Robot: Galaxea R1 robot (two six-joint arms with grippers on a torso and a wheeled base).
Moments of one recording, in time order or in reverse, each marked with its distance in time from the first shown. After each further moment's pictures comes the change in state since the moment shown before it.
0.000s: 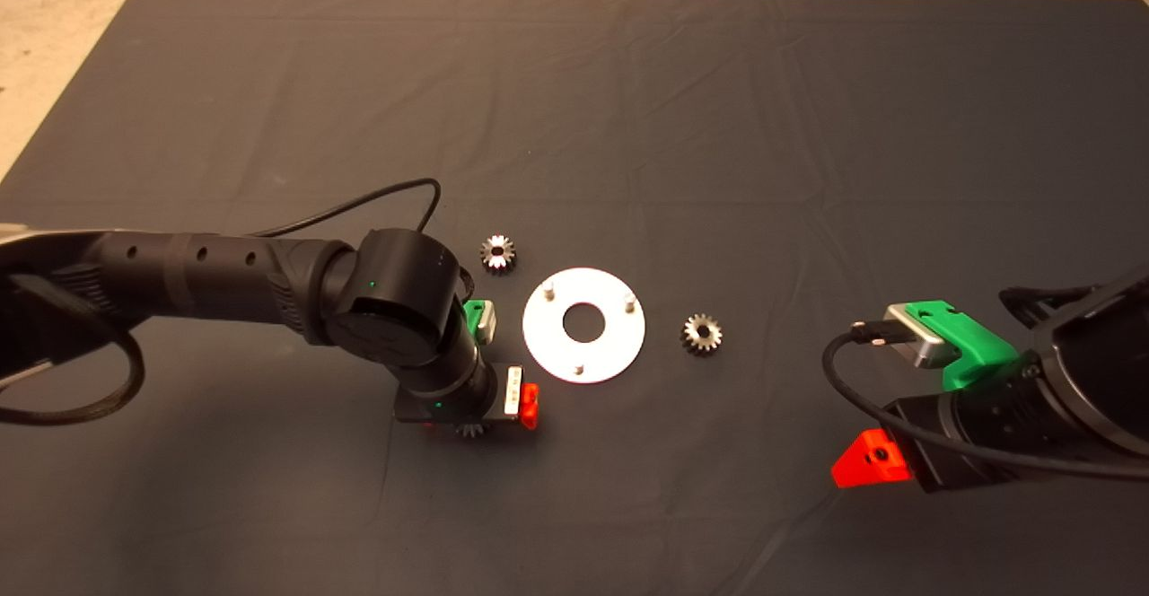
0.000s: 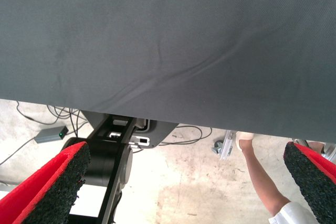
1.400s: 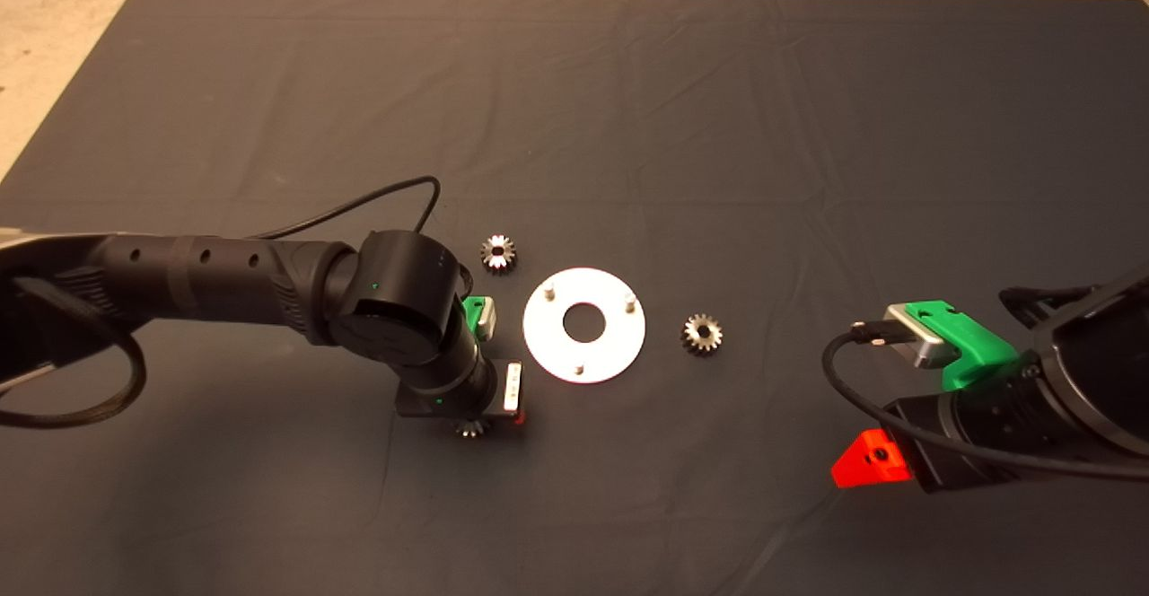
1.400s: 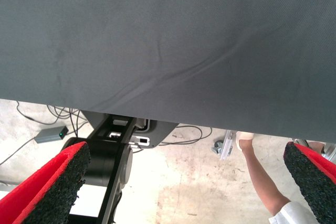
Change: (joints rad) left arm 0.000 0.000 -0.014 0.019 0.000 0.023; right arm 0.000 0.000 0.000 0.000 0.000 0.000
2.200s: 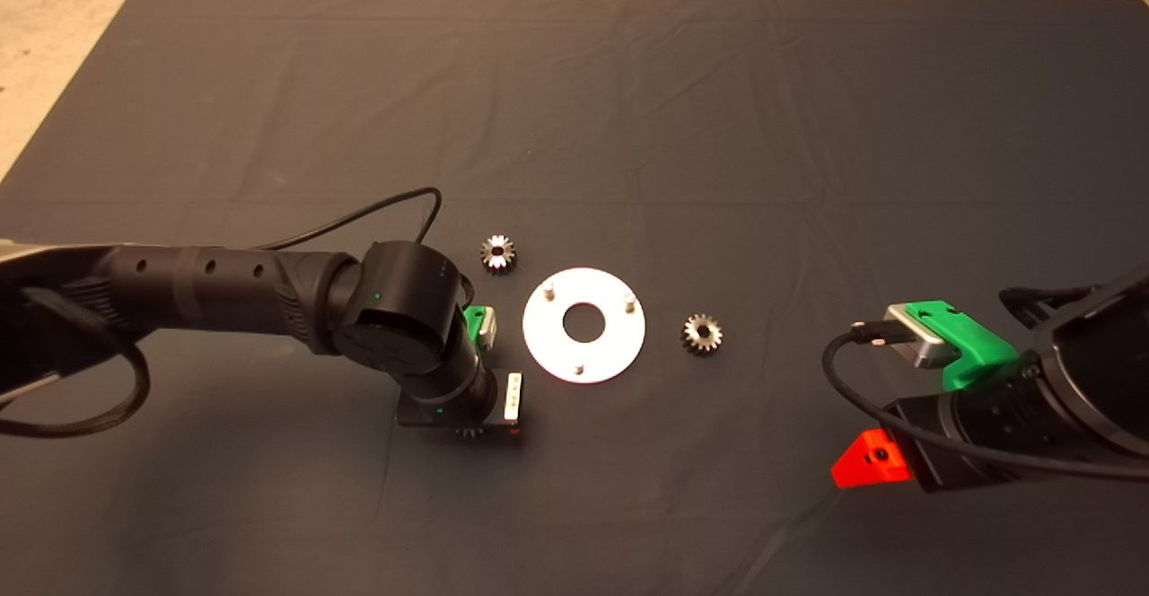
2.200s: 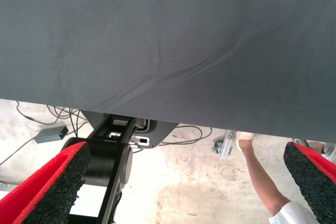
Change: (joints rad) left arm 0.024 0.000 0.000 0.003 0.001 0.000; right arm 0.000 0.000 0.000 0.000 0.000 0.000
